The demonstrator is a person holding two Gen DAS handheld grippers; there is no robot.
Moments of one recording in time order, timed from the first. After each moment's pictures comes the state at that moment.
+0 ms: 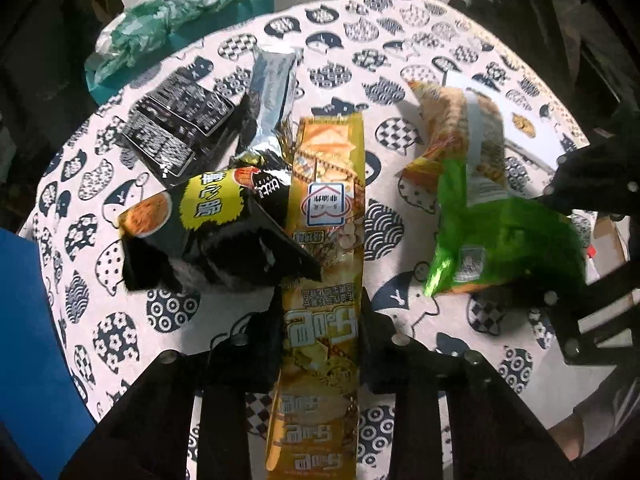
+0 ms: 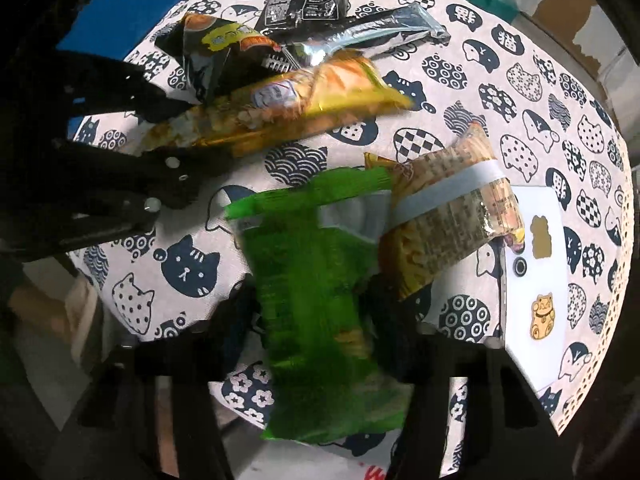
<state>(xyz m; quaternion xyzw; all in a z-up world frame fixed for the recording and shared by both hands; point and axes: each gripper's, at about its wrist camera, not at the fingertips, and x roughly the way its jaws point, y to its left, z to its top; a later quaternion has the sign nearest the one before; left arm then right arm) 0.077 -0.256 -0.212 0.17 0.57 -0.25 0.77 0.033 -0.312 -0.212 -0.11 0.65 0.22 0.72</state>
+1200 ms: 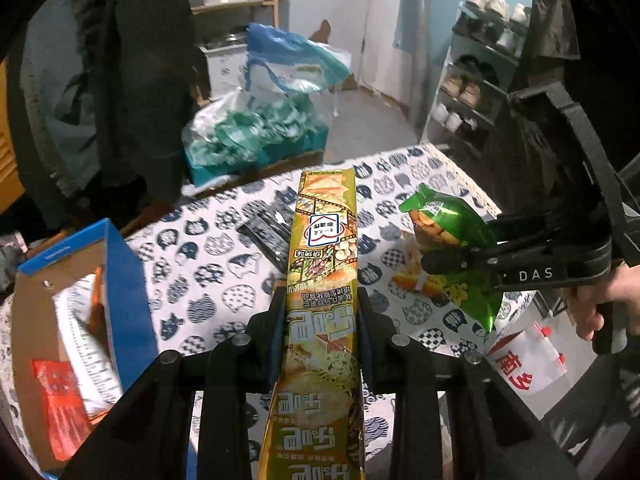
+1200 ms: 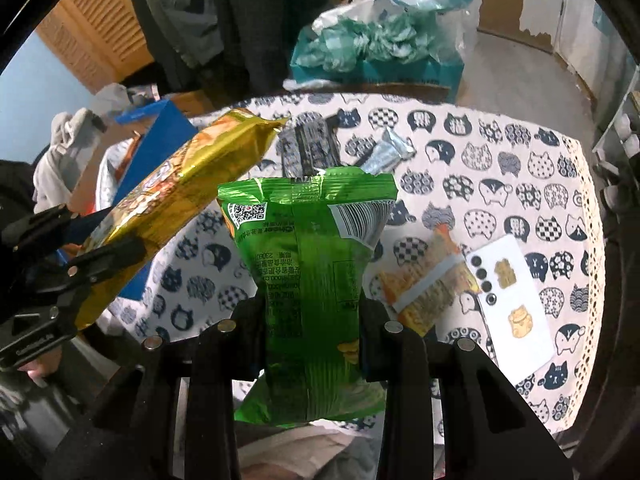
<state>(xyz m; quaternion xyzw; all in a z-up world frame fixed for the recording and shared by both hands) 0.034 -0.147 -0.056 0.06 0.43 -0.22 0.87 0.052 -0.322 -0.081 0.03 0.56 0.19 0.81</state>
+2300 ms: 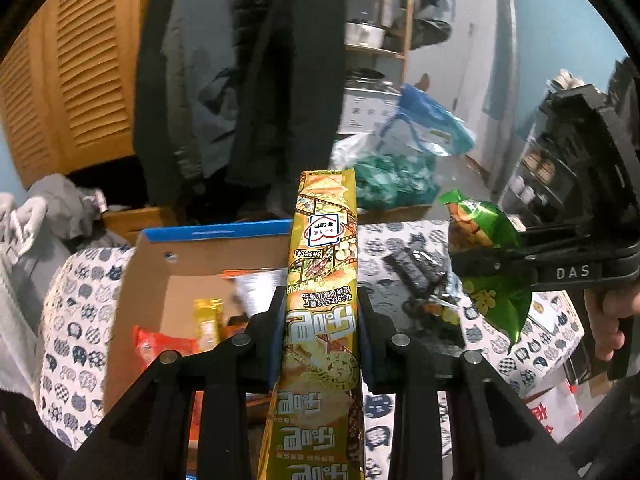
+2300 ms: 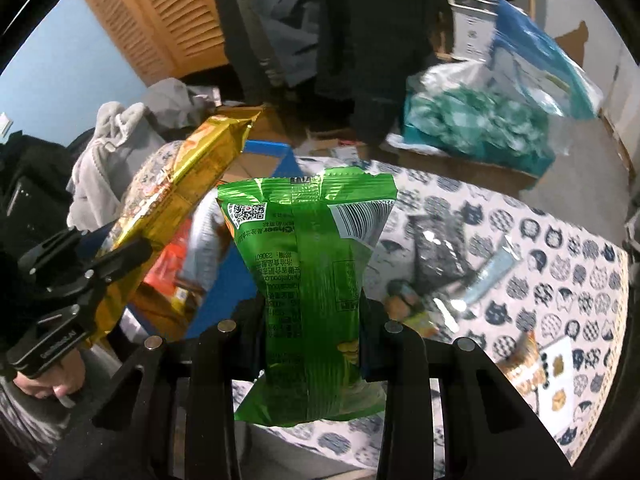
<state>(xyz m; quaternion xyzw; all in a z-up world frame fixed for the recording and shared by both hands) 0.029 0.025 -0.020 -0.02 0.38 -0.08 0.92 0.094 -0.156 -0.024 -0.01 0.52 0.27 0.81</state>
